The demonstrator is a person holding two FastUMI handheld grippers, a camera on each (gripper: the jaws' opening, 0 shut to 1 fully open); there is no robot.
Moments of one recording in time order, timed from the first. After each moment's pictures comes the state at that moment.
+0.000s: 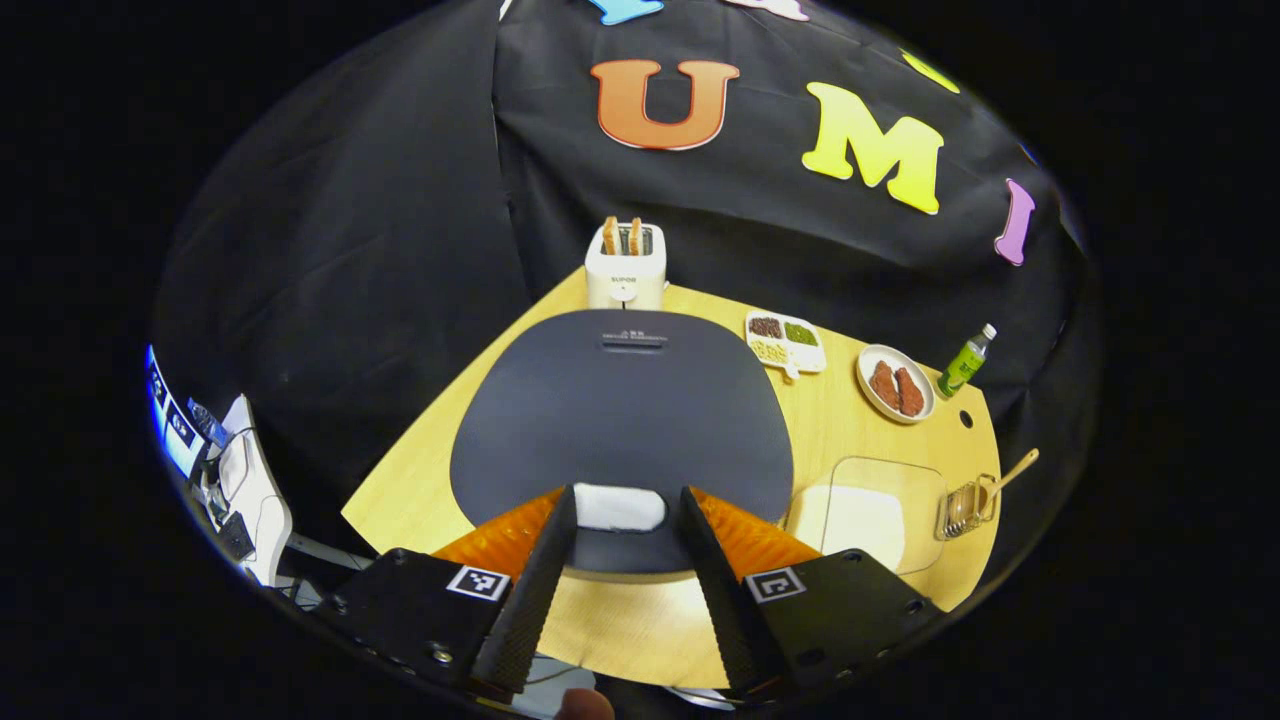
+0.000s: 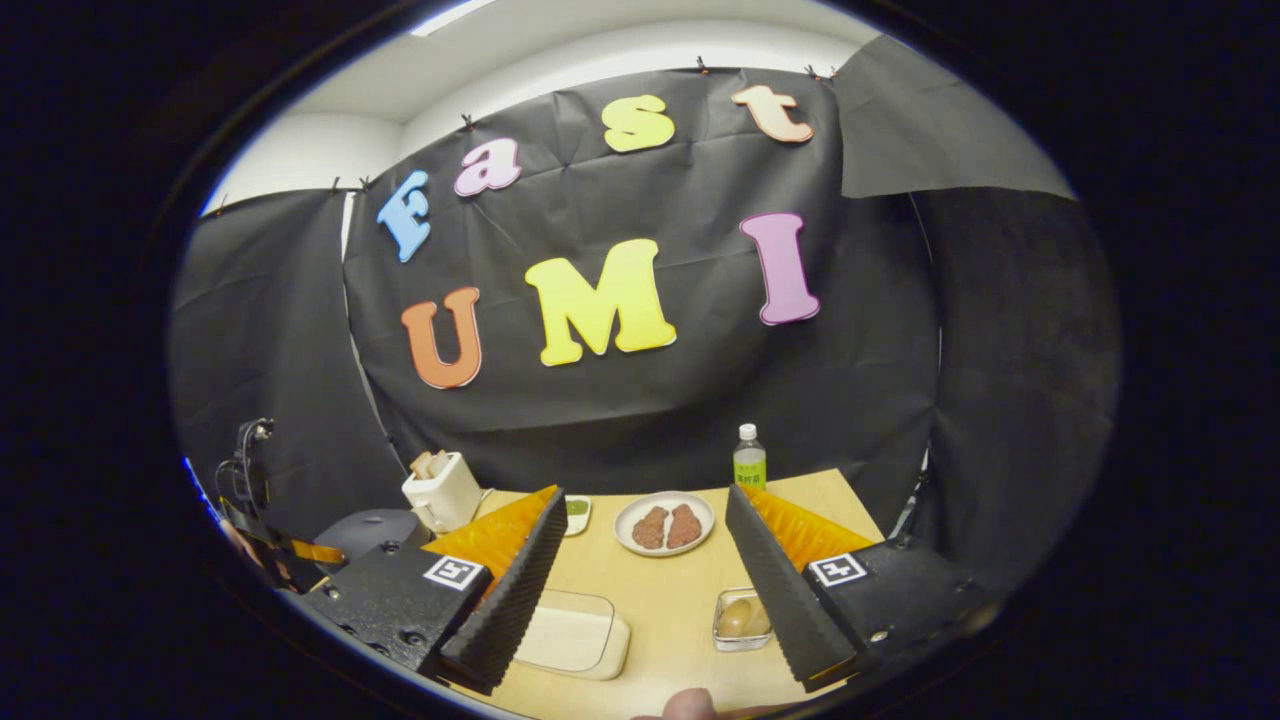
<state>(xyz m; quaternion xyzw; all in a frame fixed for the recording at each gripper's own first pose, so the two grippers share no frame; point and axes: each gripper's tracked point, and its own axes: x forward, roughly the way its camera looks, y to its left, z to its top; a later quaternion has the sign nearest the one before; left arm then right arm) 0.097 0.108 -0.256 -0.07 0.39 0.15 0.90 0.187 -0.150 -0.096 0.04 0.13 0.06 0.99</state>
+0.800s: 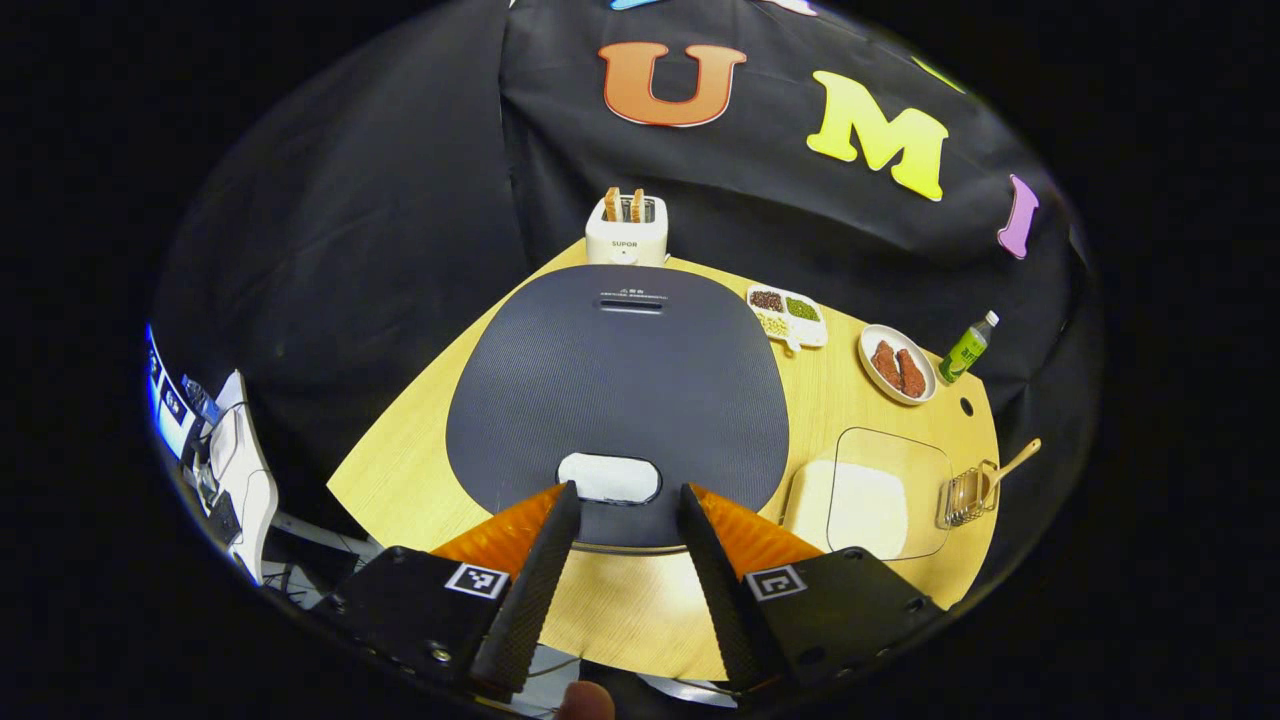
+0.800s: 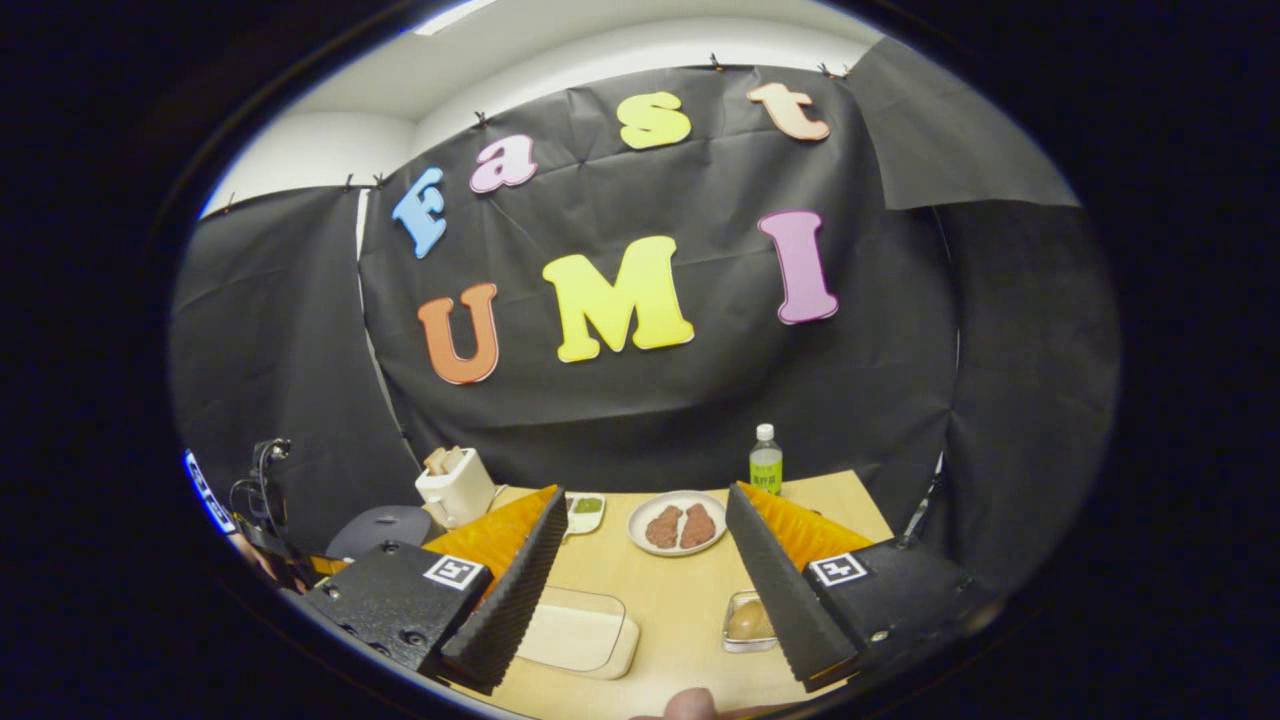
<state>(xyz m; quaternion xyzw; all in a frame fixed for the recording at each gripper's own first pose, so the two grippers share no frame) 0.092 0.109 -0.275 -0.09 0.38 0.16 0.91 0.176 -0.137 -0.082 0.03 0.12 0.08 0.99</state>
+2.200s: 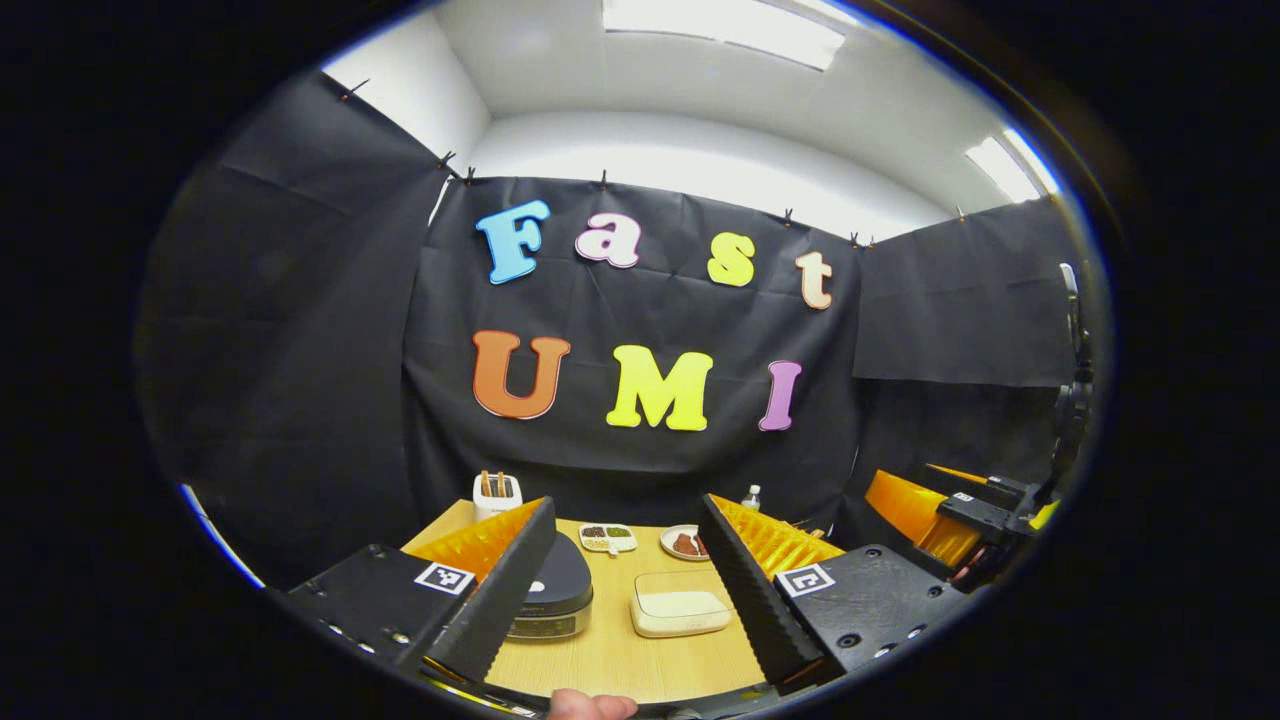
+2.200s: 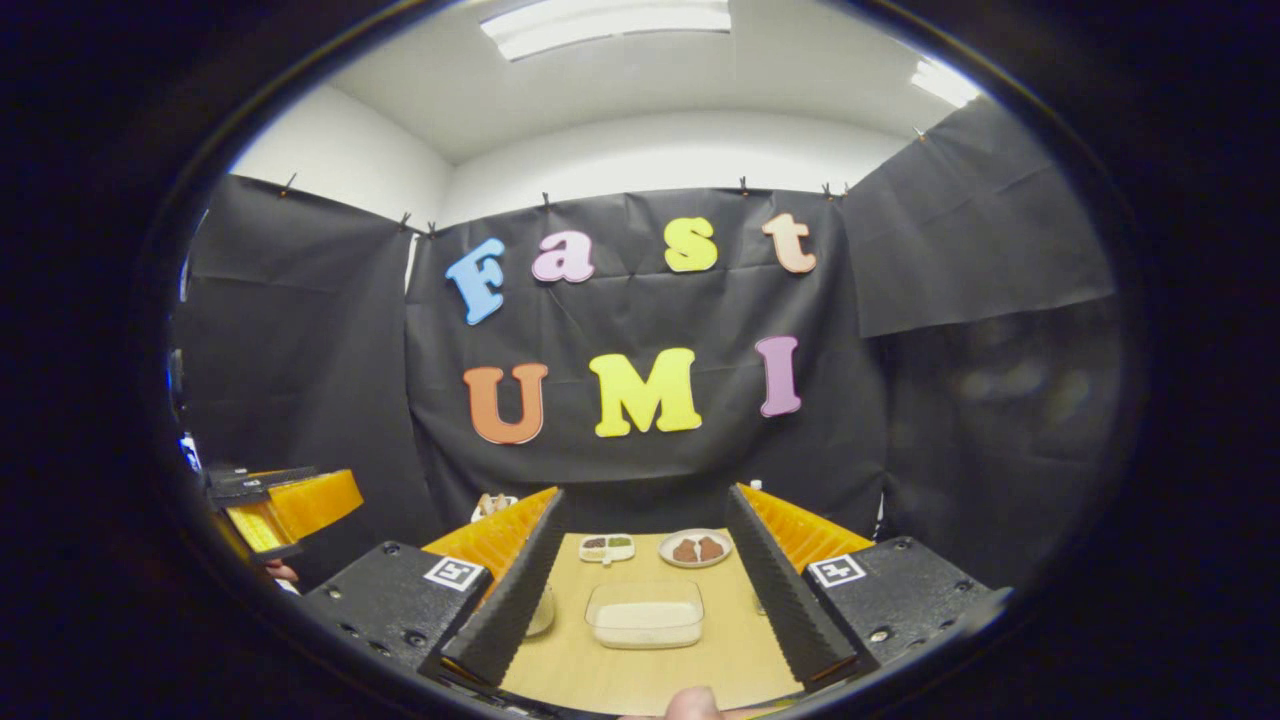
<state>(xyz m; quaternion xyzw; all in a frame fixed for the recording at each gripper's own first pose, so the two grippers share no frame) -0.088 0.027 -0.008 -0.04 -0.02 -0.06 1.00 -0.089 0.026 -0.003 -0.01 -0.01 0.01 1.00</state>
